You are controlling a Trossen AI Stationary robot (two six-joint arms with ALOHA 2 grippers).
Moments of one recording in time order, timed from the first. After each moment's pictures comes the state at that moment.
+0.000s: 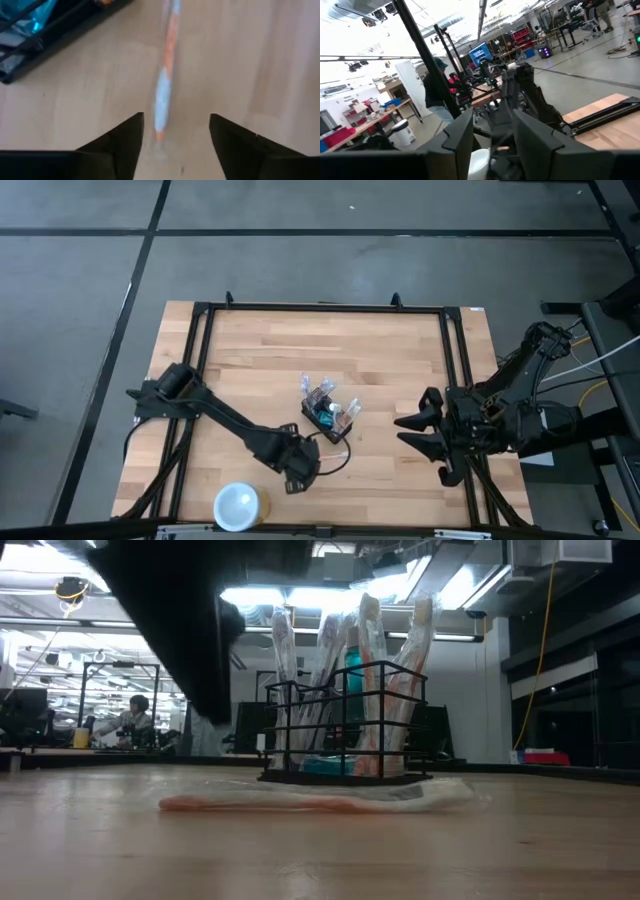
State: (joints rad) left arm -0.50 1.97 1.48 -0.79 -0.20 -0.71; right arm 0.90 1.18 1.07 0.36 0.91 0.27
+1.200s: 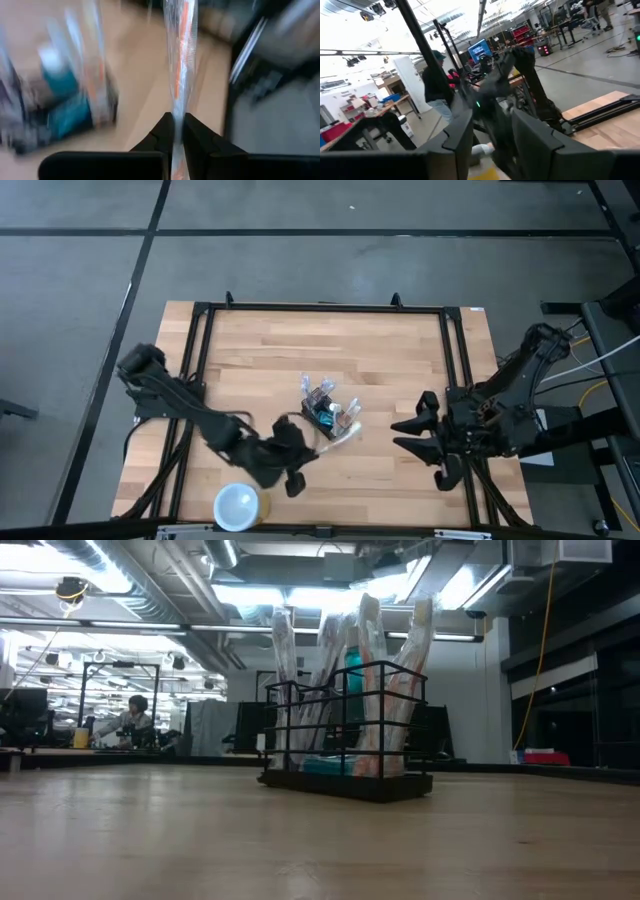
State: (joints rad) left arm -0.60 1.67 1.38 -0.45 -0.57 -0.84; right arm 0.90 1.20 1.07 0.36 0.91 0.28
